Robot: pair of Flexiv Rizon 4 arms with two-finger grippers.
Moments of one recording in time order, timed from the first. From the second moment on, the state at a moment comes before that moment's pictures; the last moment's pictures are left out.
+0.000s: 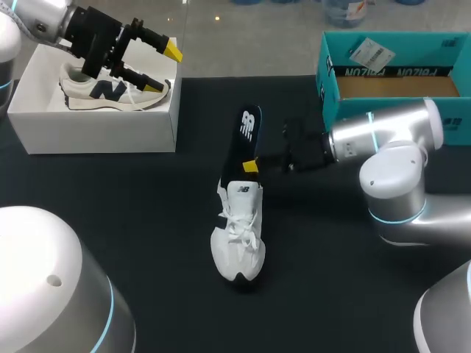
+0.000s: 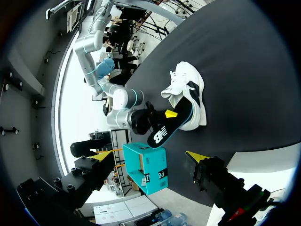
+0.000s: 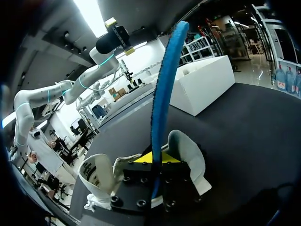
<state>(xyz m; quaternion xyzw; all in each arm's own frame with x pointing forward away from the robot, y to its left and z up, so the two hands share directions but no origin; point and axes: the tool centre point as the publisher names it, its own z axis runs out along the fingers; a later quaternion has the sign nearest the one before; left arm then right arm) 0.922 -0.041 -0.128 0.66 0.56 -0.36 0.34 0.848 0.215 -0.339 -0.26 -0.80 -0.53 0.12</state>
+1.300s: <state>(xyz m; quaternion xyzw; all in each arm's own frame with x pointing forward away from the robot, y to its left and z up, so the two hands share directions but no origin) 0.922 -0.041 -0.128 0.66 0.56 -0.36 0.34 0.852 0.215 -0.329 -0.26 -0.82 -0.48 0.15</state>
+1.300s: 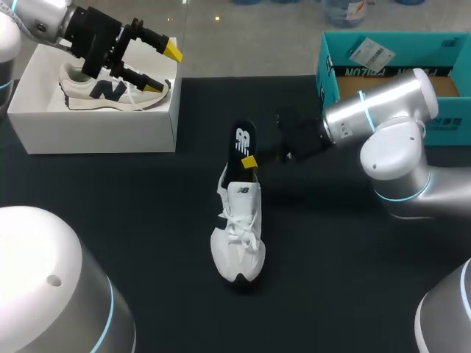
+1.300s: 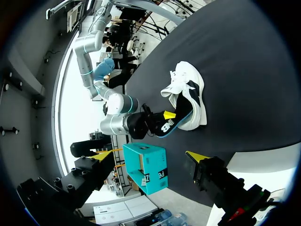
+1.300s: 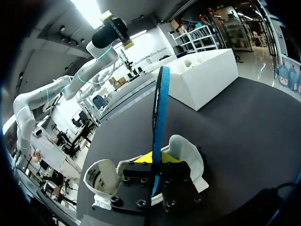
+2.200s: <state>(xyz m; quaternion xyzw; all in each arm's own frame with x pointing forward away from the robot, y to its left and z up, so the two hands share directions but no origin) 0.922 -0.041 -0.128 0.66 0.56 -0.36 0.34 0.828 0.233 -0.346 -0.25 -0.81 -0.49 0.20</state>
